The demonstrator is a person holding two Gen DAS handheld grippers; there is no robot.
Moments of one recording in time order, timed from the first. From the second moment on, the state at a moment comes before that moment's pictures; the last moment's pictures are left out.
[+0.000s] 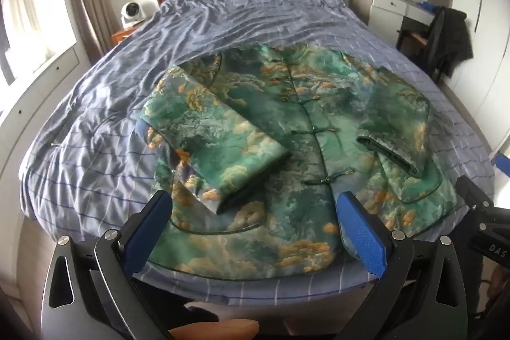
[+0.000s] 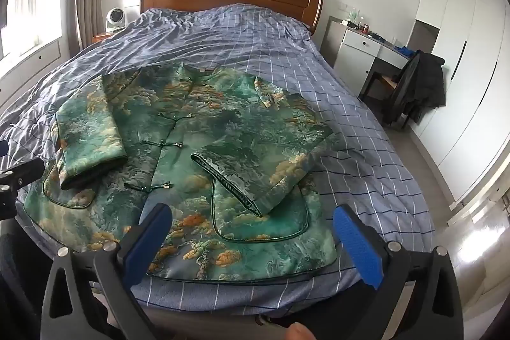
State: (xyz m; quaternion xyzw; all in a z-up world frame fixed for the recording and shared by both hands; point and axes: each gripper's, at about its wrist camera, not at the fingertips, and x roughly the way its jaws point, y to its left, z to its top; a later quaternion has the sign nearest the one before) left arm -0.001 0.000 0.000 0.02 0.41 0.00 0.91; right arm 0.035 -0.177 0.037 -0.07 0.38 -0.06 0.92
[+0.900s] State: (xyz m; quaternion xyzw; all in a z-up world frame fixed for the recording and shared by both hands) left arm -0.006 -0.005 -0.008 0.03 0.42 0.01 0.91; right arm 0.031 -0.172 0.036 -0.05 0.38 -0.06 0.92
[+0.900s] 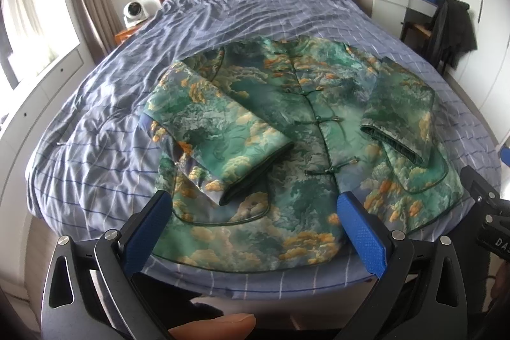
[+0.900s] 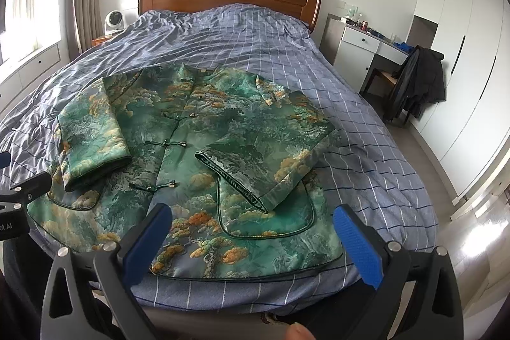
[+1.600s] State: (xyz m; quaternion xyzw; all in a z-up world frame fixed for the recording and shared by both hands) left arm -0.009 -0.002 -0.009 0.04 0.42 0.01 0.91; right arm 0.035 -0.173 0.028 -0.04 0.39 -0.07 0.92
